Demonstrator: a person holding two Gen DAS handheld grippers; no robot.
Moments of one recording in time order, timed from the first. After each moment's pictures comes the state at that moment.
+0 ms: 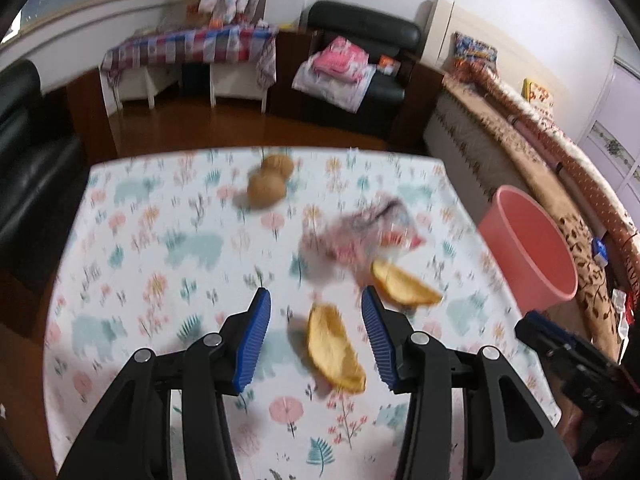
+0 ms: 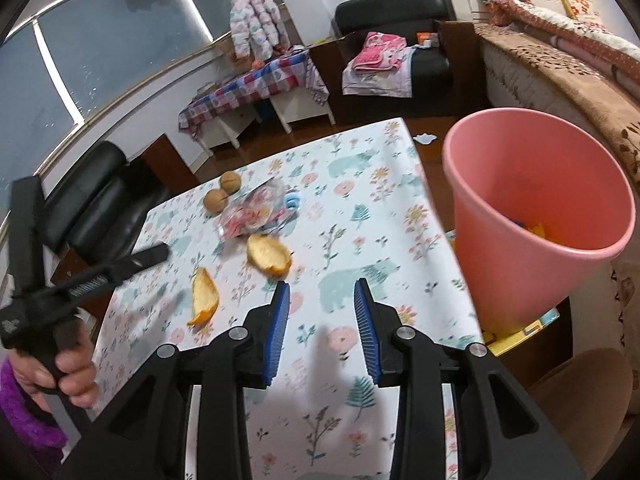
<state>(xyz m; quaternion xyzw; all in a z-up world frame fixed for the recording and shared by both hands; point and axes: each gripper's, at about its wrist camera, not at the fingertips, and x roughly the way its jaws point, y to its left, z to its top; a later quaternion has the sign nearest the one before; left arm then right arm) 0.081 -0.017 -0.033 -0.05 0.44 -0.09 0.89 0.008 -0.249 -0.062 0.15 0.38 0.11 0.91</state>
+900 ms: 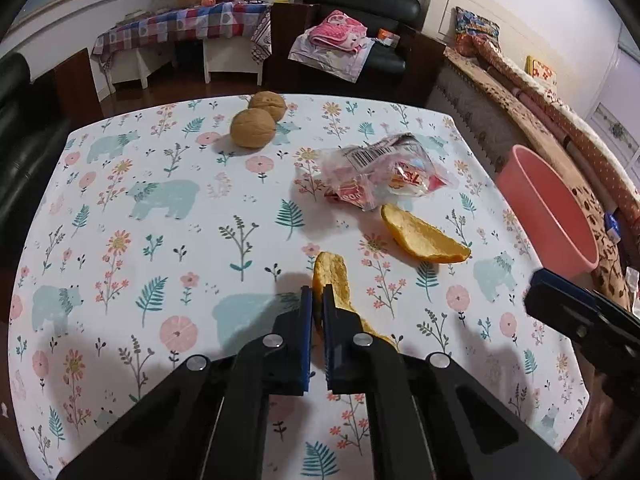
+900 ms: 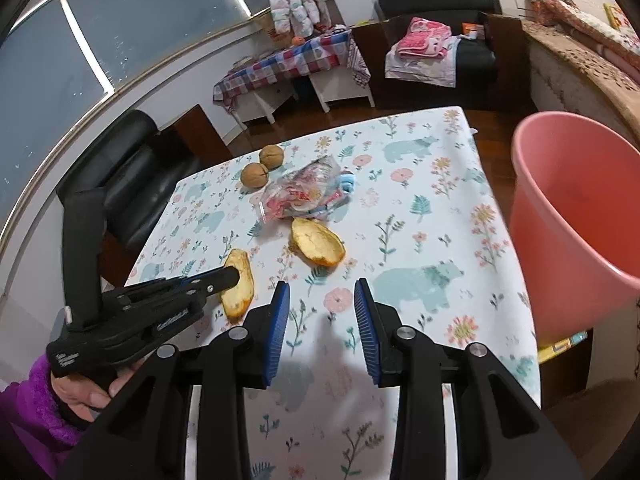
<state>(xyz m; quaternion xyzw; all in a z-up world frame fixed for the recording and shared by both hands) 0.087 -0.031 -0.080 -0.04 0.47 -0.10 0.88 0.034 -0.218 -0.067 0.12 0.40 0.18 0.89</state>
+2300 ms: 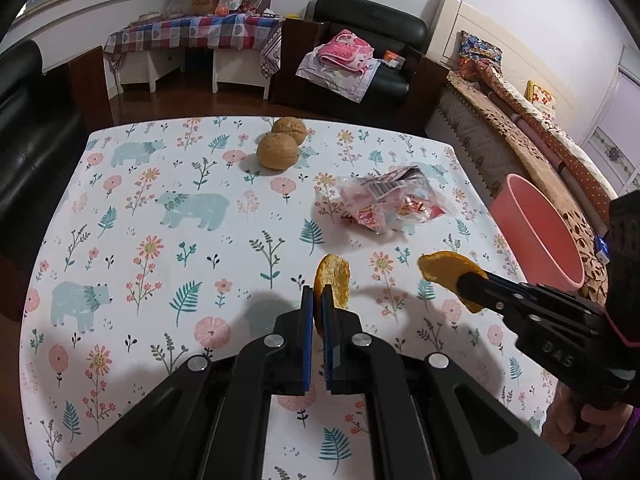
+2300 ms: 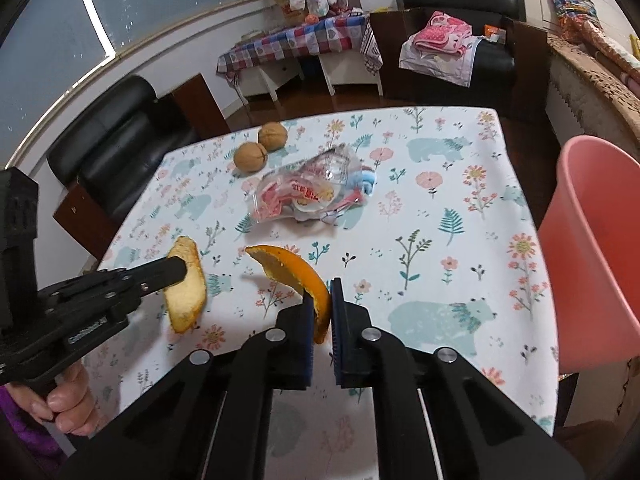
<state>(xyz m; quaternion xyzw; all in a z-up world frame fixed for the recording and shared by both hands) 0.073 -0.011 -0.061 -0.07 0.44 -0.09 0.89 0.066 -0.192 -0.079 0.07 0.42 0.19 0.89</state>
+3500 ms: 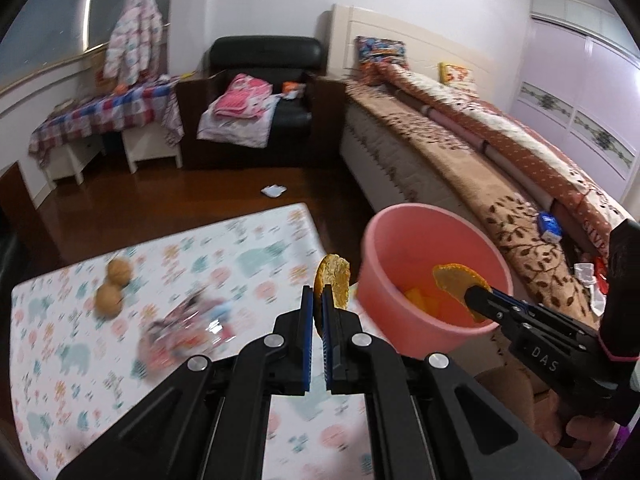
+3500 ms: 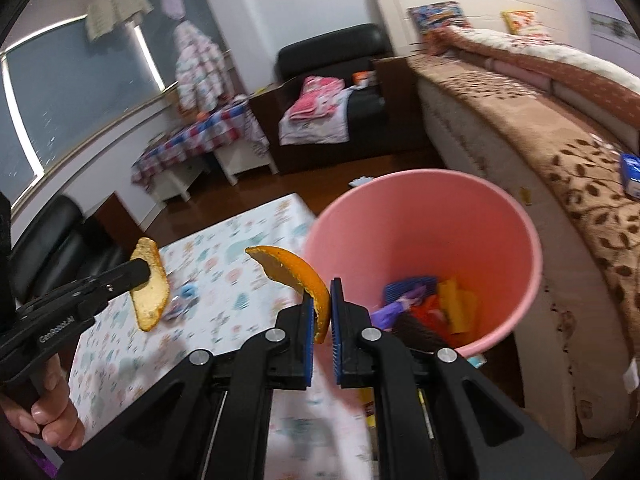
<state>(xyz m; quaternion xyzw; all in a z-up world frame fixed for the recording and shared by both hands) 0.101 -0.183 0.018 0.03 0.36 -0.22 0.90 0.028 -0.366 -0.037 0.17 0.32 0.00 0.93</state>
